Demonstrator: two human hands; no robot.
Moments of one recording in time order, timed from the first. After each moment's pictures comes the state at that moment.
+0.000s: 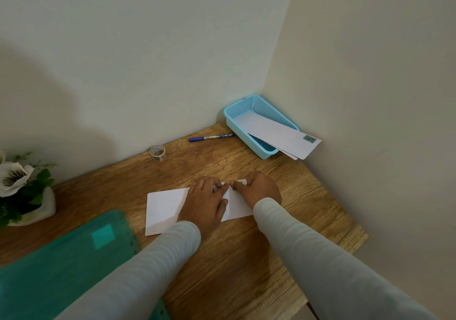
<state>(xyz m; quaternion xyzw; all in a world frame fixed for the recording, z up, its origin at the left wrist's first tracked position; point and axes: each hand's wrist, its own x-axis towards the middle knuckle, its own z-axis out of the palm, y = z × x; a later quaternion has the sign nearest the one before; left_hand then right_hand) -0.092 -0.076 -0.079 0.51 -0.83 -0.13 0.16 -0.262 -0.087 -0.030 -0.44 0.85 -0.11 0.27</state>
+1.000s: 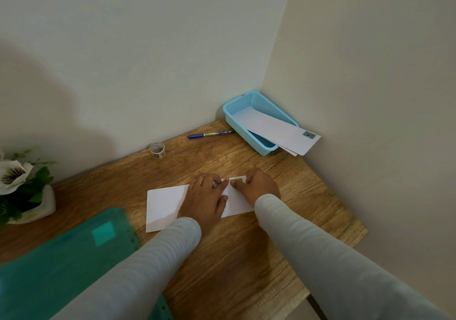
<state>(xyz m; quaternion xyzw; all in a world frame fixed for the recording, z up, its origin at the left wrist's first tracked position) -0.091 -0.078 -0.078 0.52 -0.83 -0.14 0.15 -0.260 -0.088 -0.025 -0.44 0.84 -0.09 0.29</state>
